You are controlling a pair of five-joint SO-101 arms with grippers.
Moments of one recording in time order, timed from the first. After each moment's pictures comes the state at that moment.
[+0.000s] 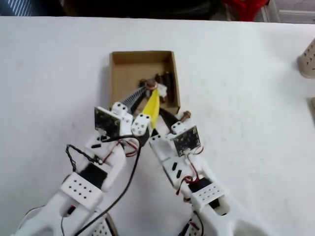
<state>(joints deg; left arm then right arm) 25.3 -56.0 80.2 -15.3 7.2 -31.5 -44.2 95.3 -36.3 3.6</state>
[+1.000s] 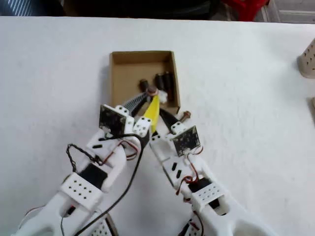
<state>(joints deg) 25.5 -56.0 80.4 -6.6 6.8 -31.6 -44.2 95.3 -36.2 3.6</state>
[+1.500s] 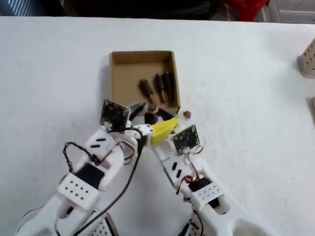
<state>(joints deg) 24.5 -57.0 79.6 7.6 6.8 -31.3 -43.8 95.3 -36.0 3.5</state>
